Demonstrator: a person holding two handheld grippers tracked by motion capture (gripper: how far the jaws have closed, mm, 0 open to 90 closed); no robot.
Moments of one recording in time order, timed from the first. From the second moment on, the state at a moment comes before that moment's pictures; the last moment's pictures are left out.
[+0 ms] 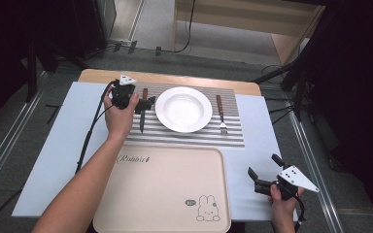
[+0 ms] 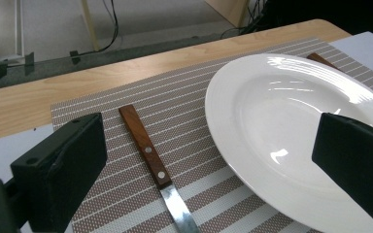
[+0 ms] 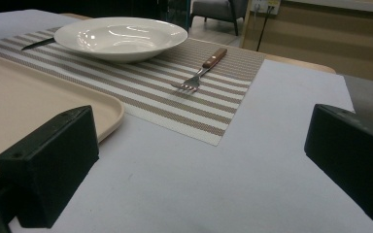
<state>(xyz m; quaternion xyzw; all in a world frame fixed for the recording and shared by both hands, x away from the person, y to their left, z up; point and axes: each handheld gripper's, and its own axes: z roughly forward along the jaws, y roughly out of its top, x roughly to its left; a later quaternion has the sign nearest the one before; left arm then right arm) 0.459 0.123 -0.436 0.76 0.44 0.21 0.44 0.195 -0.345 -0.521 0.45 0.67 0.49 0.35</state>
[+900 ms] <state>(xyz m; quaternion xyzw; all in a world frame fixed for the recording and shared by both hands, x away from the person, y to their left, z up) 0.511 0.112 -0.470 0.77 0.55 0.14 0.29 0.197 -0.343 -0.521 0.44 0.67 0.48 0.35</state>
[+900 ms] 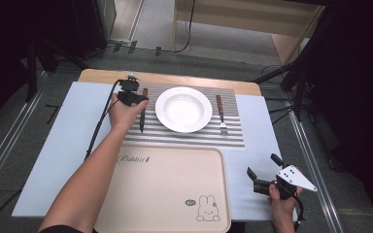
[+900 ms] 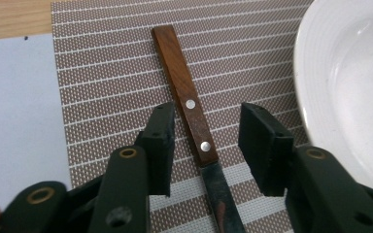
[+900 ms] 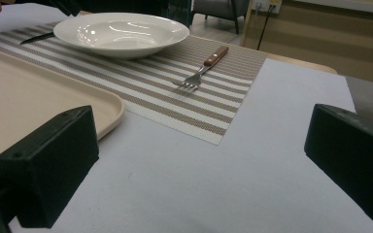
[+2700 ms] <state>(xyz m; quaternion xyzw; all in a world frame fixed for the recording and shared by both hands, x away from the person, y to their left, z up) 0.518 0.101 -0.487 0.80 0.52 0.17 0.25 0.199 -0.339 -0.522 0.44 0.68 0.46 0.35</state>
